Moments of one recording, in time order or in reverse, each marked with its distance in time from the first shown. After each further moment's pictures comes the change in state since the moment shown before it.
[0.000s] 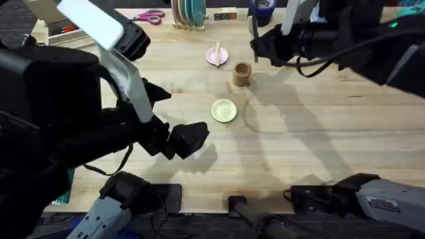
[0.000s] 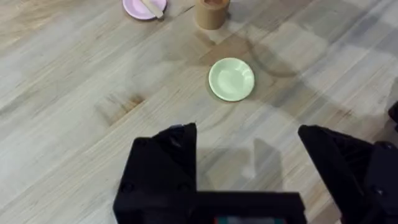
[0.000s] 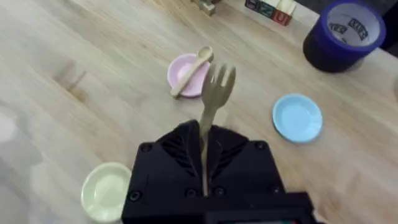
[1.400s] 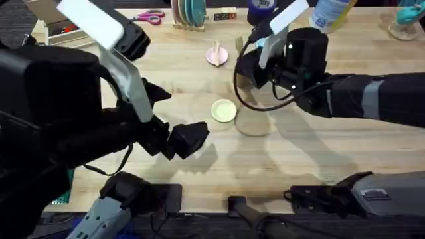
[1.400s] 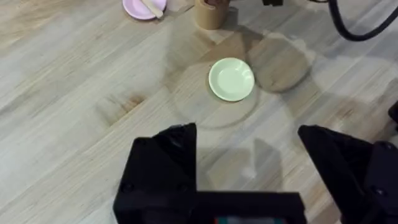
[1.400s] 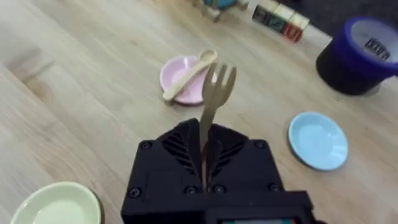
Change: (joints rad) left arm 0.000 0.000 0.000 0.000 0.000 0.000; right arm 0.056 0.216 -0.327 0.709 0.064 -0.058
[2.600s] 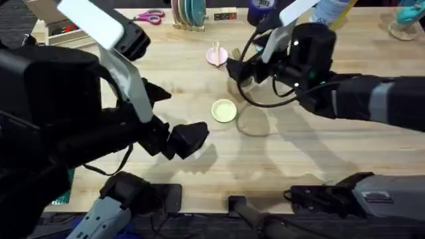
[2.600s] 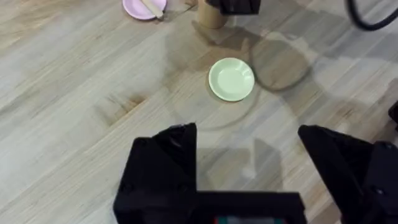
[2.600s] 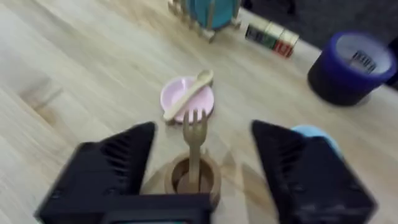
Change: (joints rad) left arm 0.000 0.000 0.000 0.000 0.000 0.000; right arm 0.003 -0.044 0.000 0.043 0.004 0.085
